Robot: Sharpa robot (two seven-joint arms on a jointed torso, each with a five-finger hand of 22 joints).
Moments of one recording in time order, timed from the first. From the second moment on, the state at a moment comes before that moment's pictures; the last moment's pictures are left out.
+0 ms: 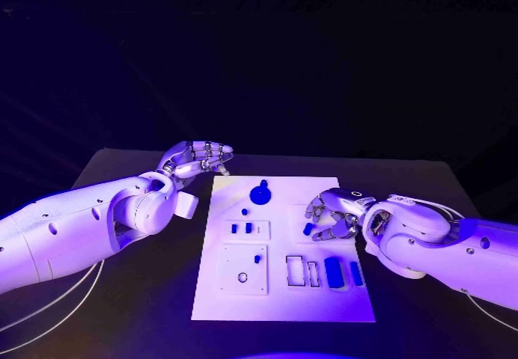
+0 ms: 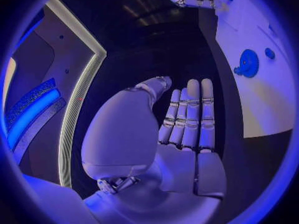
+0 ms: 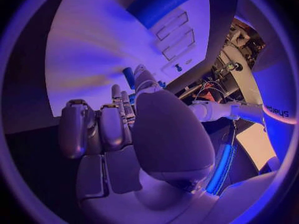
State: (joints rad) left arm 1.18 -0.83 -0.02 1.42 -0.12 -0.23 0.38; left_hand 1.42 -0.20 0.45 0.10 0.35 0.84 0.21 0.32 0.34 0.85 0.16 0.47 0.09 0.92 0.09 0.94 0.42 0.17 0.80 0.18 0.75 0.61; right arm 1.22 -0.92 -0.17 1.72 -1.53 -0.25 -0.28; right_hand 1.53 -0.17 -0.01 0.29 0.22 0.91 0.15 0.16 0.35 0.98 0.09 0.24 0.12 1.47 0.01 1.33 1.03 0.05 1.47 0.10 1.27 1.31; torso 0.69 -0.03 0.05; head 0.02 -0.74
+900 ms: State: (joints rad) left arm 1.18 -0.84 -0.02 1.42 -0.12 -0.23 0.37; left_hand 1.42 -0.20 0.45 0.10 0.35 0.84 0.21 0.32 0.34 0.85 0.16 0.47 0.09 0.92 0.09 0.94 0.42 0.17 0.80 0.19 0.75 0.61; right arm 1.20 -0.88 -0.17 1.69 -1.53 -0.28 -0.27; right_hand 1.53 -0.17 0.33 0.28 0.12 1.02 0.14 0.17 0.33 1.18 0.07 0.19 0.07 1.47 0.00 1.35 1.04 0.05 1.47 0.10 1.34 1.31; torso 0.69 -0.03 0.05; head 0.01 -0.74
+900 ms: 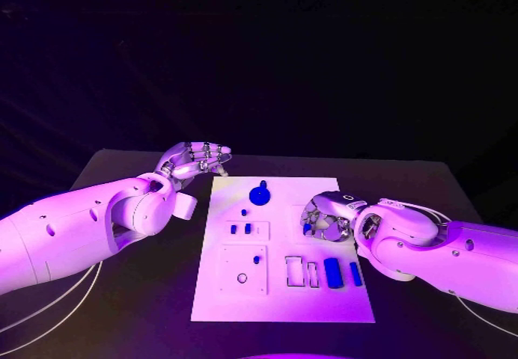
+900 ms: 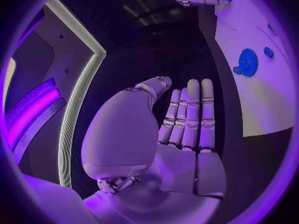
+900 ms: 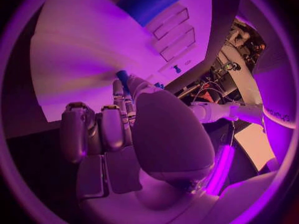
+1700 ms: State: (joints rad) left arm 1.18 -0.84 -0.02 1.42 -0.12 -0.23 0.37; left_hand 1.42 -0.20 0.45 0.10 0.35 0.84 0.21 0.32 0.34 0.85 0.16 0.48 0.09 0.92 0.09 0.94 0.42 0.17 0.79 0.18 0.74 0.61; right arm 1.21 -0.91 -0.17 1.75 -1.50 -0.34 -0.28; right_hand 1.45 -0.17 0.58 0.17 0.11 1.08 0.11 0.20 0.34 1.29 0.04 0.15 0.11 1.46 -0.03 1.36 1.05 0.05 1.46 0.07 1.39 1.31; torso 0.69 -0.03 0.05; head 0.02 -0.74
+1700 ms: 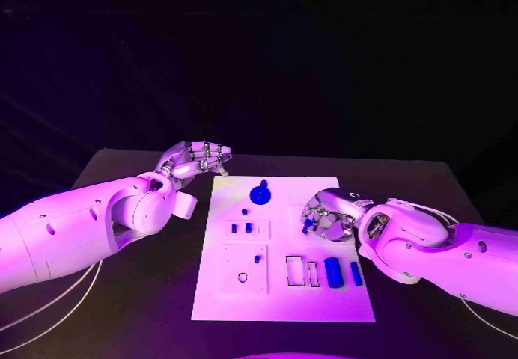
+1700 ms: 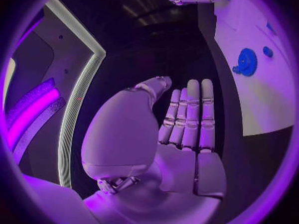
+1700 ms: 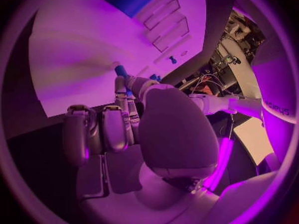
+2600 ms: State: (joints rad) left arm 1.18 -0.83 -0.03 1.41 -0.12 -0.23 0.37; left_hand 1.43 -0.20 0.45 0.10 0.35 0.84 0.21 0.32 0.34 0.85 0.16 0.48 0.09 0.92 0.09 0.94 0.42 0.17 0.79 0.18 0.74 0.61; right arm 1.15 -0.77 -0.17 1.85 -1.44 -0.43 -0.20; right_hand 1.42 -0.18 0.60 0.15 0.11 1.07 0.11 0.21 0.34 1.30 0.04 0.14 0.12 1.46 -0.03 1.36 1.04 0.05 1.46 0.07 1.39 1.31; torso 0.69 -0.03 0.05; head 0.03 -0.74
